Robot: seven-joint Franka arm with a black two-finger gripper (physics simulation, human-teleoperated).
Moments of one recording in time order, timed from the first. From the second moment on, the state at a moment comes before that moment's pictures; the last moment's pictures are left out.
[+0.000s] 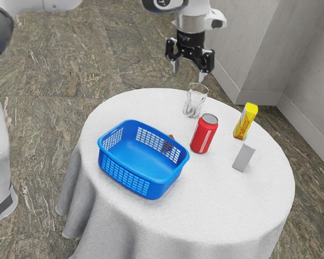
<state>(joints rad) 0.18 -0.15 -0.21 -1.61 0.01 1.70 -0.71</state>
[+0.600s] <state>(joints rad) 0.18 -0.08 -0.17 -1.70 0.03 1.64 -0.39</state>
